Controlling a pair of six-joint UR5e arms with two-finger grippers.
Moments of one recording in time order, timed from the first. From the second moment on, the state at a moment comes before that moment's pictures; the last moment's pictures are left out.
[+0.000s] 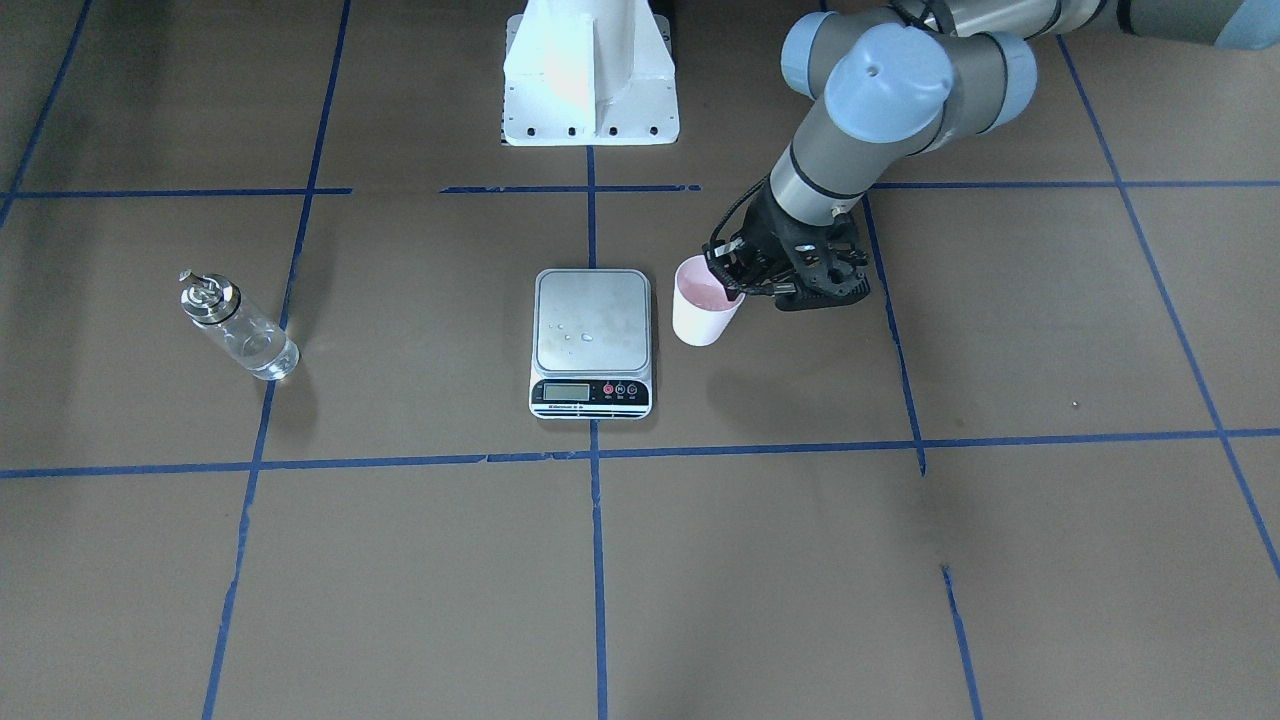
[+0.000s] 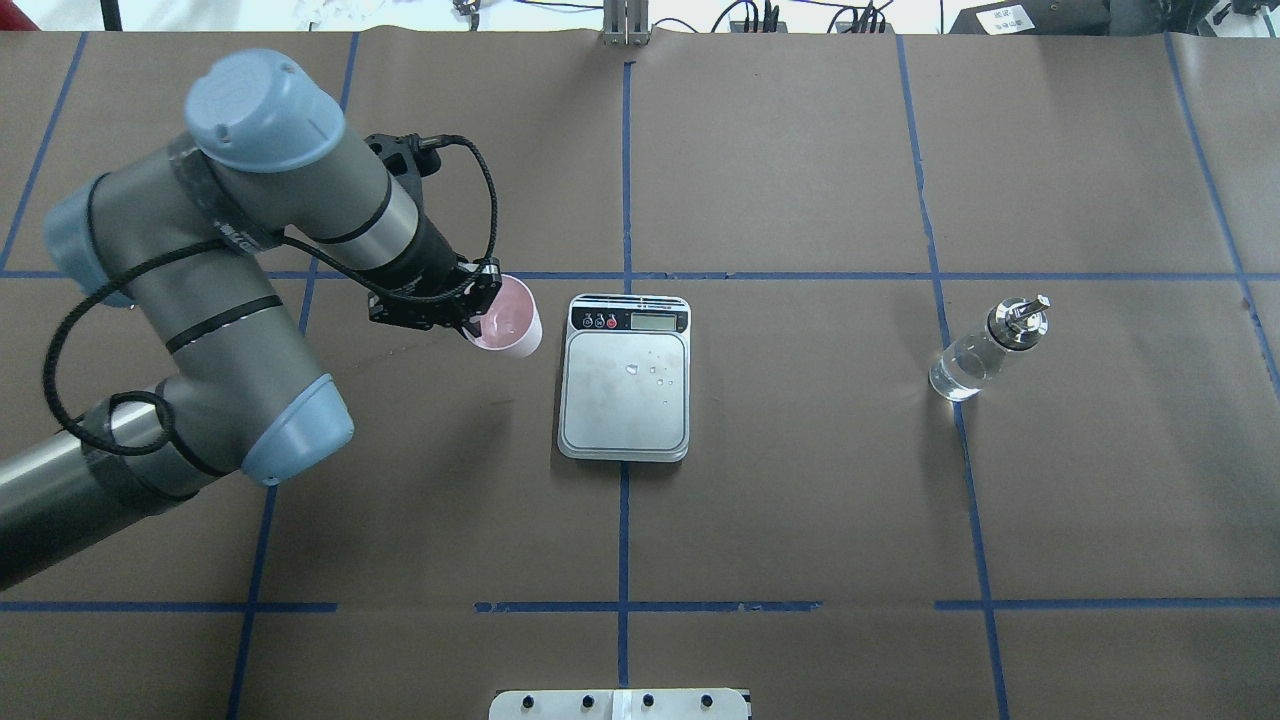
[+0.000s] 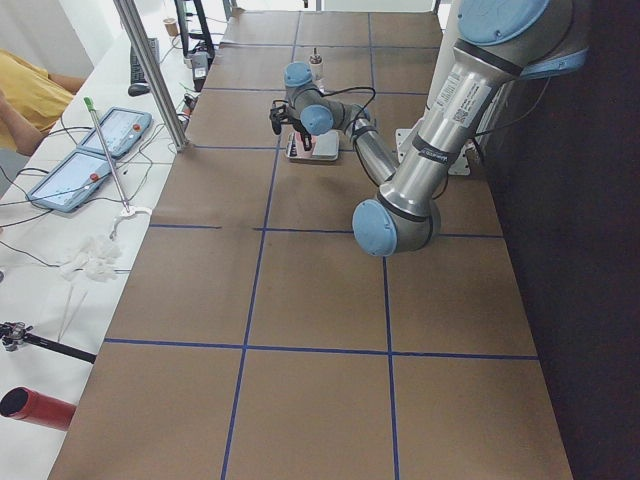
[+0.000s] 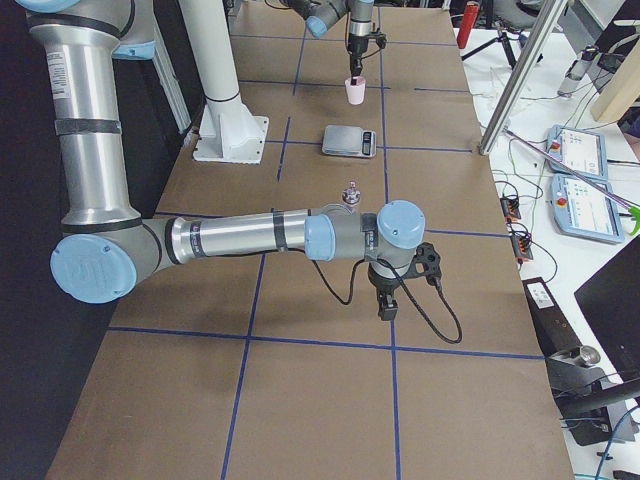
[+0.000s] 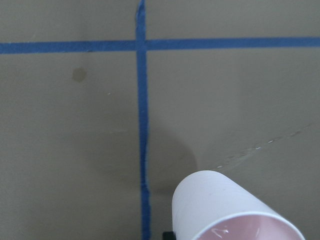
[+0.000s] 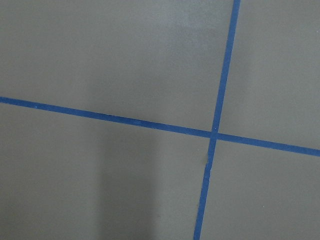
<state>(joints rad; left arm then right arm) -0.71 -2.18 -1.73 -1.66 -2.16 -1.32 1.54 -1.50 1.65 -1.64 2.40 -0.08</state>
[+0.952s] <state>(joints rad) -0.59 -2.37 -1.54 -1.66 -2.10 -1.42 1.54 -1.50 1.65 -1.64 2.40 -0.08</state>
